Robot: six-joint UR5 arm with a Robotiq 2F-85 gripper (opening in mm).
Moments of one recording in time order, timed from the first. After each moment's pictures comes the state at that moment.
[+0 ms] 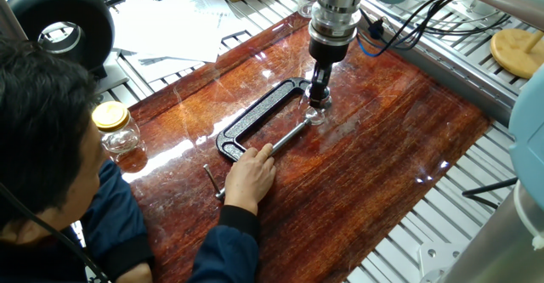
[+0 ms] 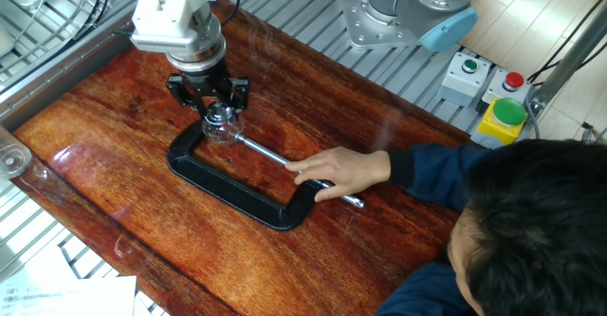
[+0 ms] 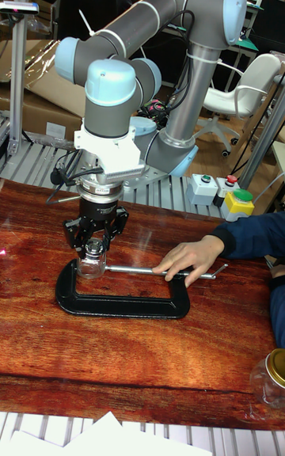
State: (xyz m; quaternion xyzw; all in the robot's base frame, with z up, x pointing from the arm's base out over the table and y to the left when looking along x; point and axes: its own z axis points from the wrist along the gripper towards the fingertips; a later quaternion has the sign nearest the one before) arm 0.501 -0.066 0.058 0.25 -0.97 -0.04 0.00
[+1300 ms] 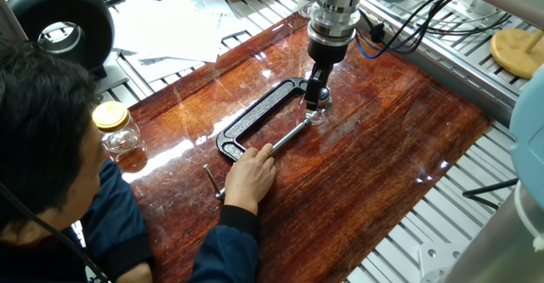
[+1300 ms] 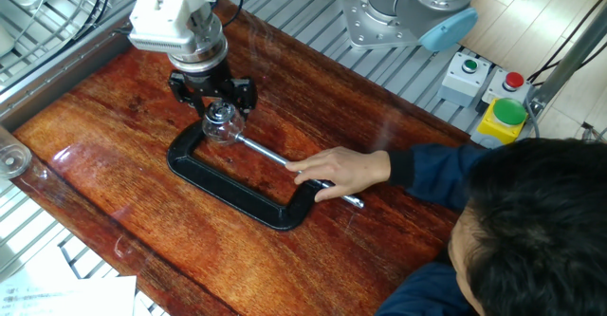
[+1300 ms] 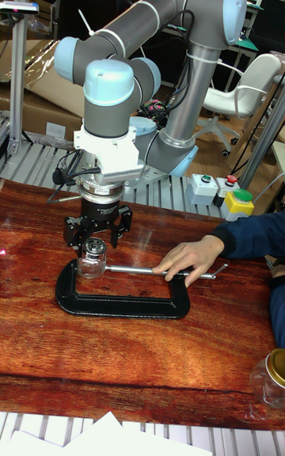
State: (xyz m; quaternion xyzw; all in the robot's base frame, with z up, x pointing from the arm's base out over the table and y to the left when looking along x) arm 0.500 -0.056 0.062 0.25 -0.97 -0.06 0.00
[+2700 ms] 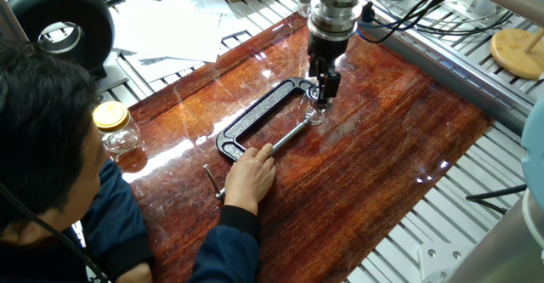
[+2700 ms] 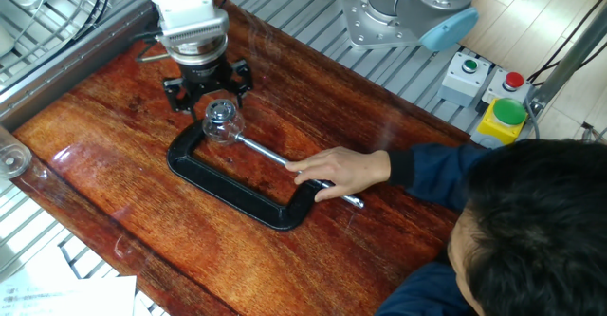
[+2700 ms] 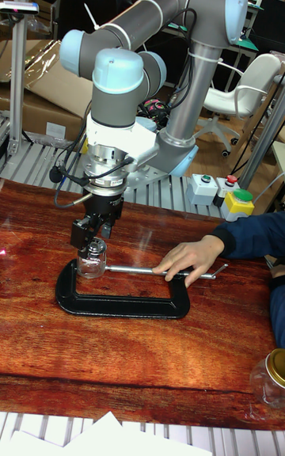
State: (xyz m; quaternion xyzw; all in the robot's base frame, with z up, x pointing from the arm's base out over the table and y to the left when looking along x) arm 0.507 -0.064 0.075 0.50 -0.87 -0.03 -0.02
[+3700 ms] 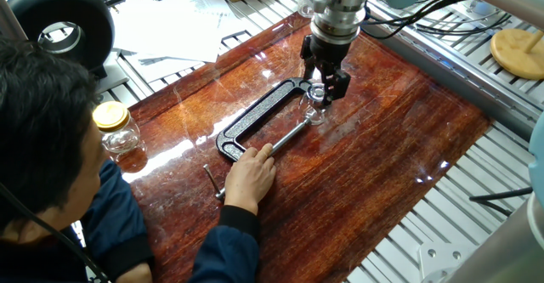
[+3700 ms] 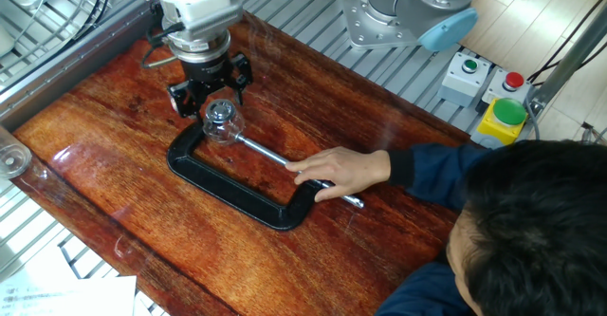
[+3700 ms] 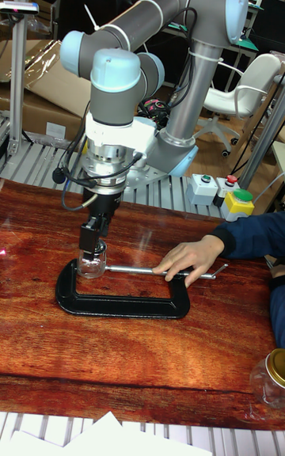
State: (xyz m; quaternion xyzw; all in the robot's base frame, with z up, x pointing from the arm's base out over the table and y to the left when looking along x) arm 0.502 -0.062 0.070 0.62 -0.78 -0.02 -0.04
